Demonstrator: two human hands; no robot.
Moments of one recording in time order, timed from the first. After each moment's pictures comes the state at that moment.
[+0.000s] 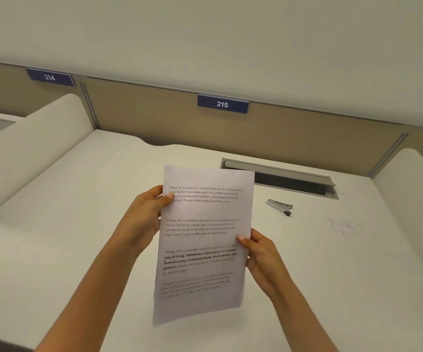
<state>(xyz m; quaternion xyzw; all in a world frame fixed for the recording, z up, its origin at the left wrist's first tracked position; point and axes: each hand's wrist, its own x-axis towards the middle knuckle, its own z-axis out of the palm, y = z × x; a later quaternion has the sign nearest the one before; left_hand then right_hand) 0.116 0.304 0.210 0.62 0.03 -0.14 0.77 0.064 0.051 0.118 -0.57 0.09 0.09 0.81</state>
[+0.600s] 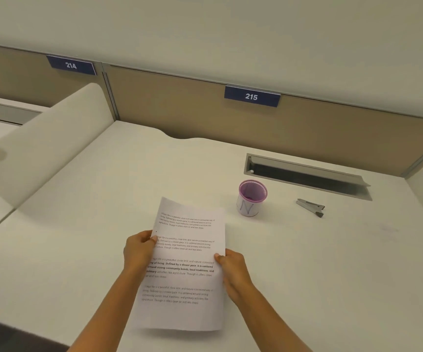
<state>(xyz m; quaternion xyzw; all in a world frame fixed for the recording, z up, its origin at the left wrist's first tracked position) 0.133 0.408 0.062 0.75 0.28 -0.05 0.60 0.093 0.195 0.054 -0.61 0.27 0.16 0.73</state>
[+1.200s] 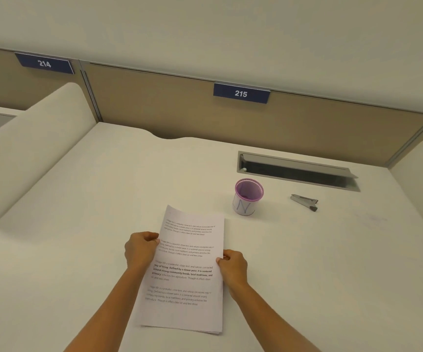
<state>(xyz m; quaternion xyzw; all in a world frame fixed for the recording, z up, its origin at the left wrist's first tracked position) 0.177 0.417 0.031 0.84 0.25 -0.08 0.48 0.113 0.205 0.027 -0.79 0.31 0.09 0.52</state>
